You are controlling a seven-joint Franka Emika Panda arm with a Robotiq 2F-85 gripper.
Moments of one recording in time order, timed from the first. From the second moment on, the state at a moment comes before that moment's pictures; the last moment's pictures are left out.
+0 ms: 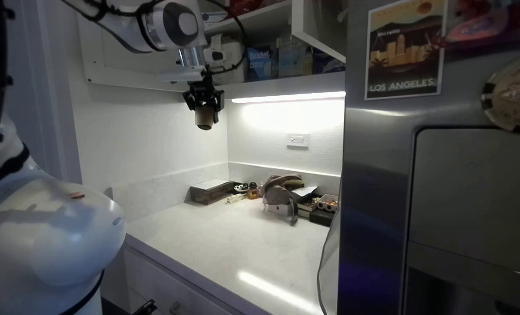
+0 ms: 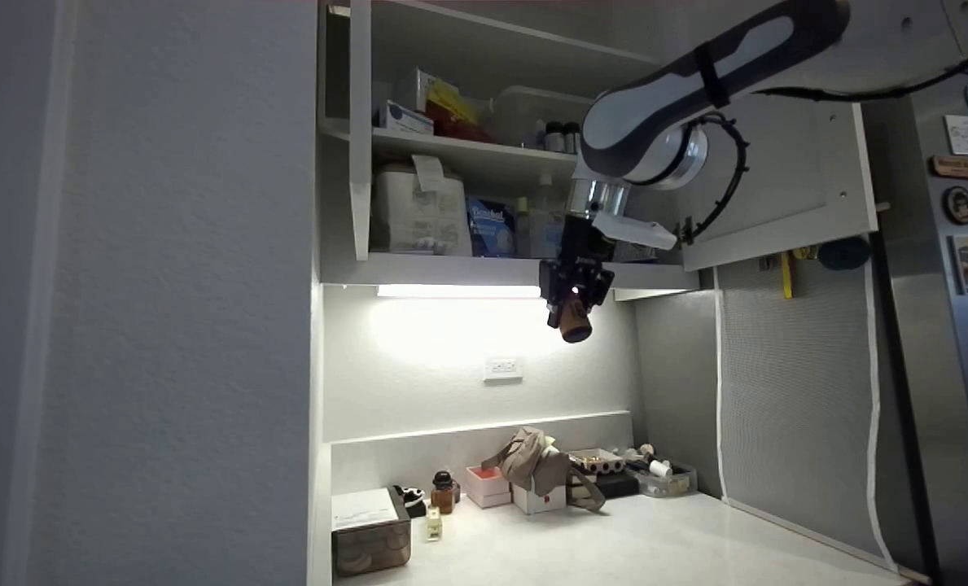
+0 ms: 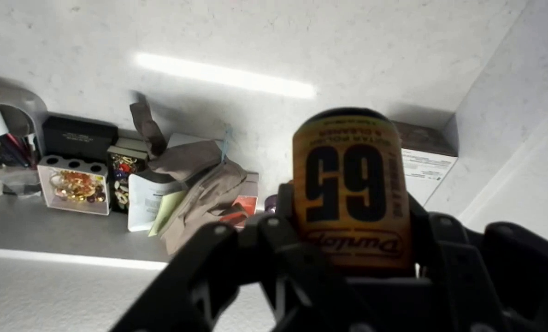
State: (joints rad) arm 0.02 -0.52 0.14 -2.23 0.07 2.12 0.06
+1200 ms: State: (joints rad) arm -0.27 -0.49 0.47 -2.70 -0.41 2.83 0.70
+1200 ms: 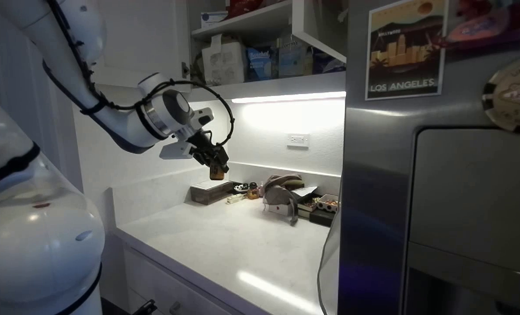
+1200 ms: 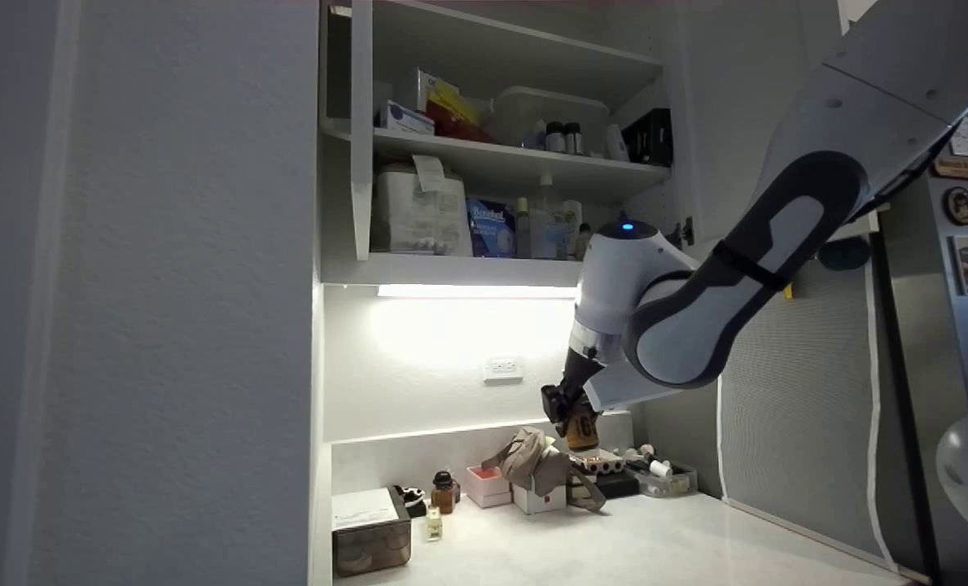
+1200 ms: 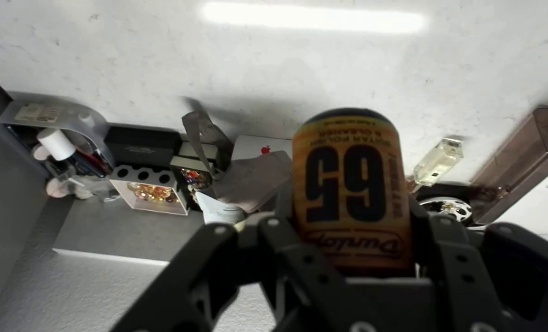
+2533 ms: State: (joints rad) arm -1.12 -0.50 1.32 -2.78 -0.54 3.20 1.18
